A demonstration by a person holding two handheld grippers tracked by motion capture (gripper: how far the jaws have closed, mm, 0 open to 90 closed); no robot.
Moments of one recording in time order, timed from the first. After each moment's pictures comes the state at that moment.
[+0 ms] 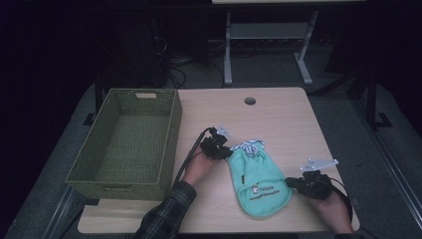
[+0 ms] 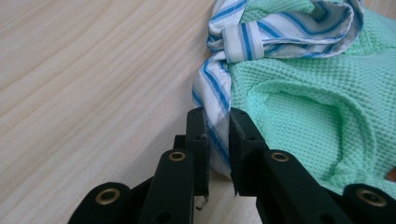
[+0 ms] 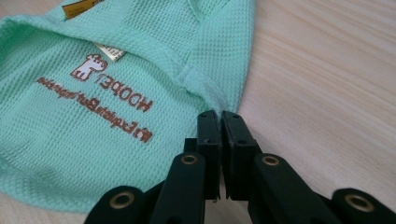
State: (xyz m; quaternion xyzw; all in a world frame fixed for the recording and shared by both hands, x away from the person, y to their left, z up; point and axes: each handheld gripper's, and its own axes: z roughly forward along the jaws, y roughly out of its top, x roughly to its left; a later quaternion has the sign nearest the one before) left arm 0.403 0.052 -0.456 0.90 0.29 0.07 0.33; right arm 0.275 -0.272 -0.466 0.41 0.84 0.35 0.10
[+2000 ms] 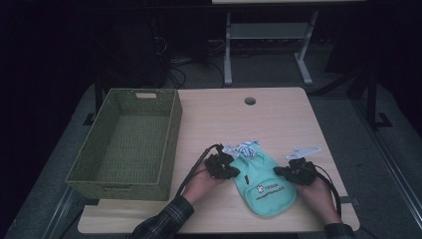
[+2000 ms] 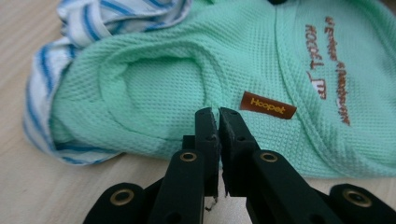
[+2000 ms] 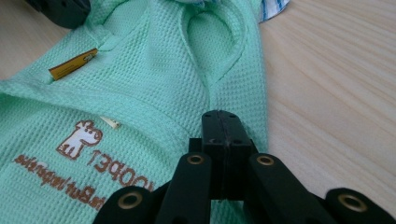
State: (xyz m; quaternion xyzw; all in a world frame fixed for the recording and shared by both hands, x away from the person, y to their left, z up) left arm 0.342 0.037 -0.453 0.92 0.23 0.01 0.33; right arm 0.315 -0.245 -0.468 0.38 0.85 0.35 0.10
